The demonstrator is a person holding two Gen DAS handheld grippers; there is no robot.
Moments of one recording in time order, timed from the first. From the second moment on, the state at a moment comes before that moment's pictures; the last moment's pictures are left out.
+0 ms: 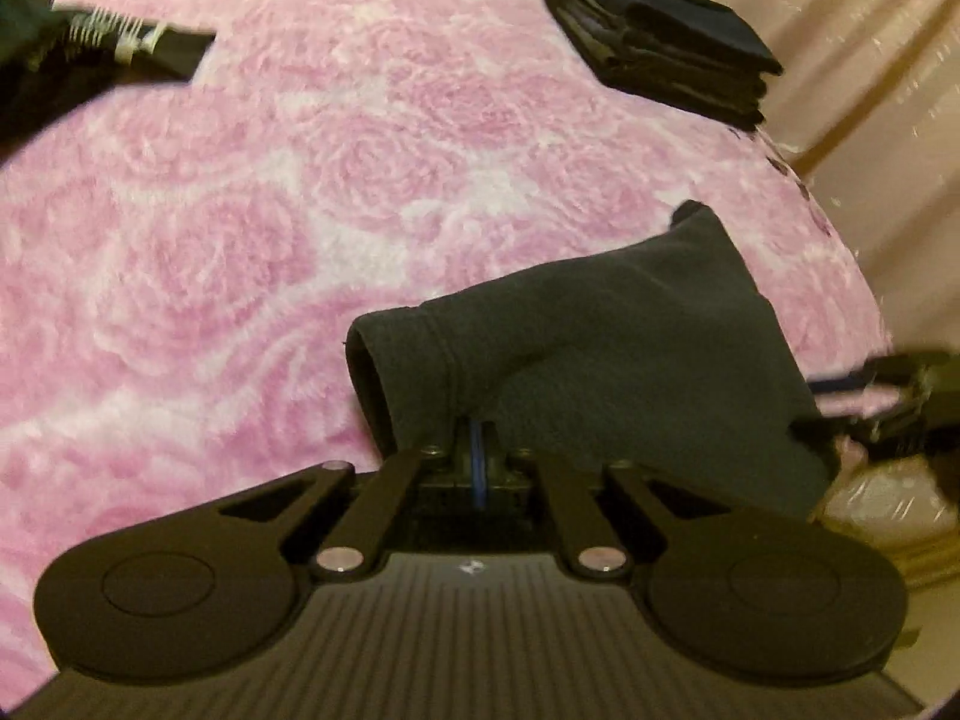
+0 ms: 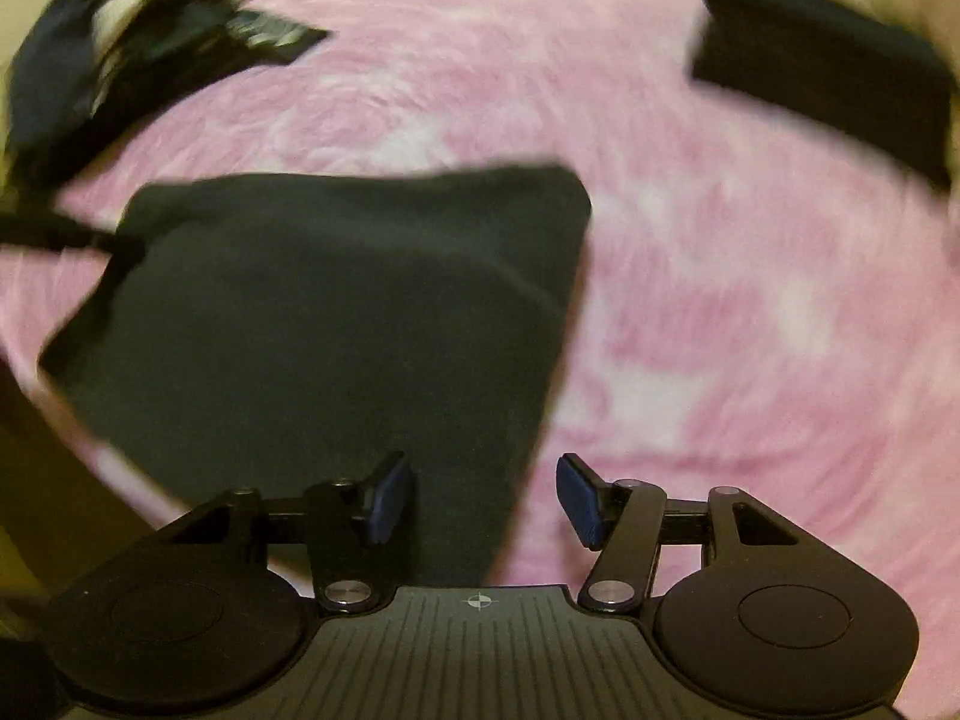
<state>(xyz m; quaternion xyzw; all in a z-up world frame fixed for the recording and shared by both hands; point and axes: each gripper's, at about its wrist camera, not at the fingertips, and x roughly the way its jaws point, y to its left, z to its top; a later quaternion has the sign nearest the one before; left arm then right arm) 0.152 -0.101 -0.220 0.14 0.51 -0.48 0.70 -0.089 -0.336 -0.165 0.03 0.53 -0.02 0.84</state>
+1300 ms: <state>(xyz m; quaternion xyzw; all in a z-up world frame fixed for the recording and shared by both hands) 0.038 -0.116 -0.196 0.47 0.28 -0.61 0.58 -0.126 -0.194 -0.191 -0.33 0.38 0.08 0.86</state>
